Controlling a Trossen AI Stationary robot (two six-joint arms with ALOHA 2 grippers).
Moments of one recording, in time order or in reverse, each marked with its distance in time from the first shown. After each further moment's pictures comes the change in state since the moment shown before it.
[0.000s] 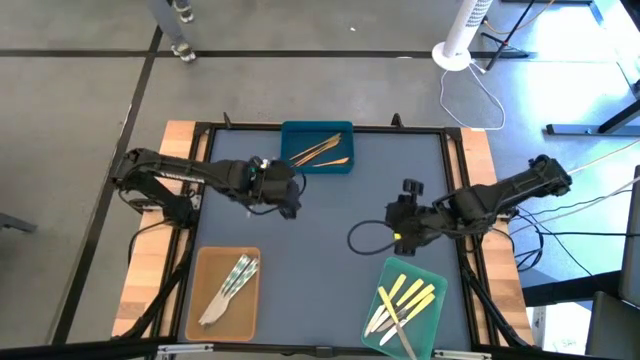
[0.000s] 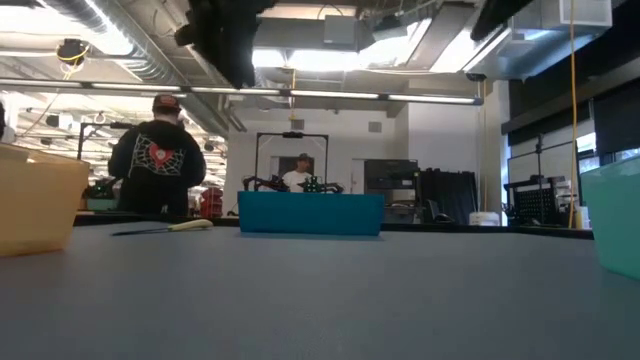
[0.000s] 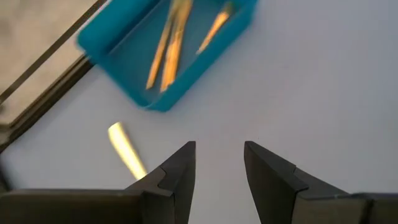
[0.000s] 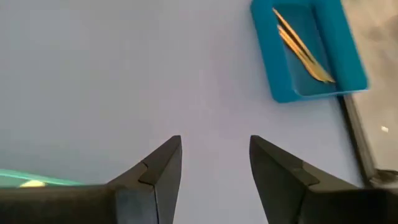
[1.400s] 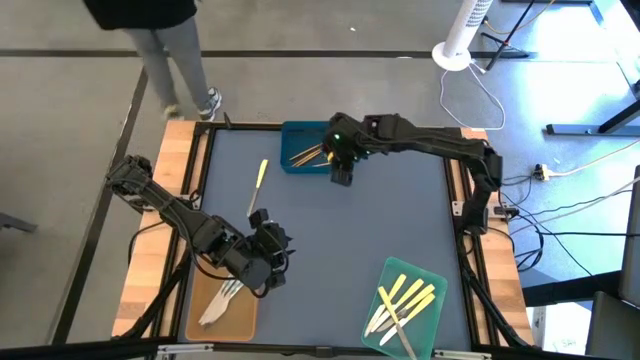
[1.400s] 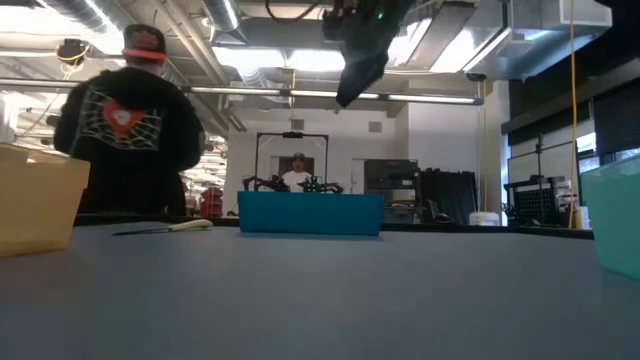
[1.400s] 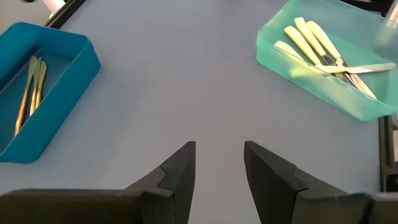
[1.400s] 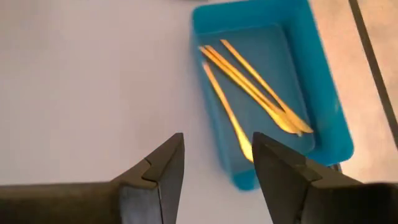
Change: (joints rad) left arm -0.479 0.000 -0.001 0.249 -0.089 0.027; right arm -0.651 0.521 0.523 0.104 -0.392 -0.488
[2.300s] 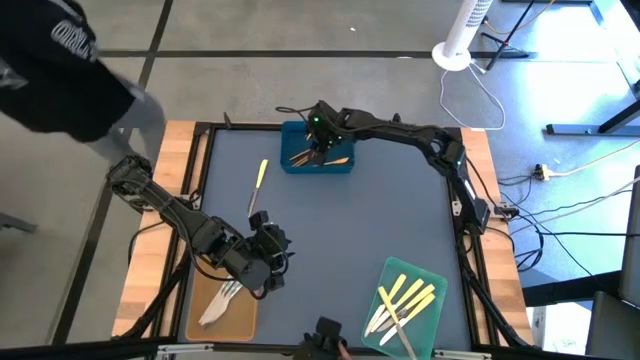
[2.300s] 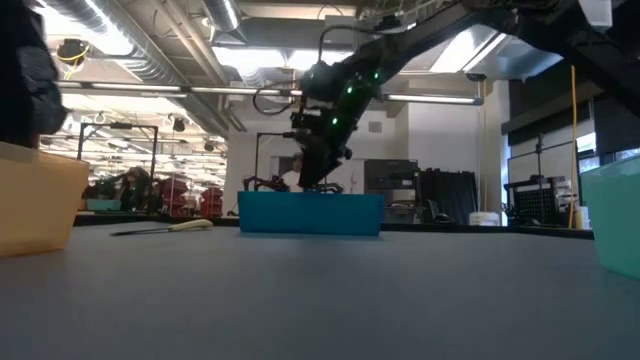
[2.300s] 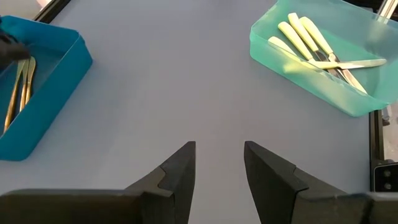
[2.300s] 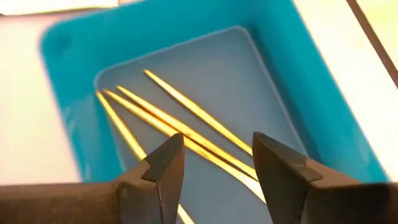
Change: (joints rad) left arm -0.006 0.000 0.000 0.001 0.025 -0.008; right arm -0.215 0.347 0.000 0.417 -0.072 -0.021
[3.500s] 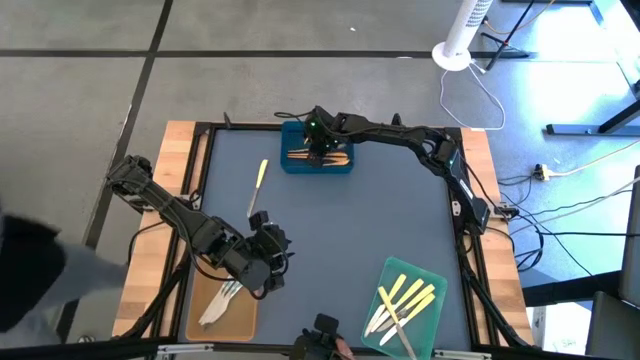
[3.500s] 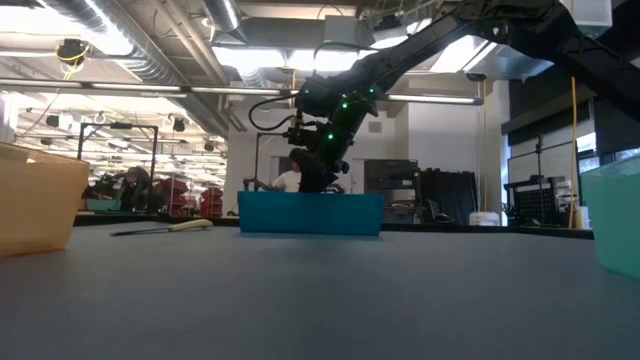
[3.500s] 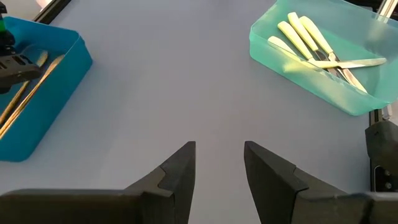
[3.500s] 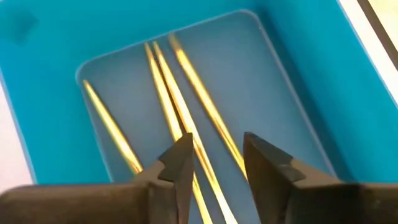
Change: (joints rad) left arm 0.000 0.000 0.000 0.001 0.000 0.005; right arm -0.003 0.065 0.000 0.042 0.003 0.007
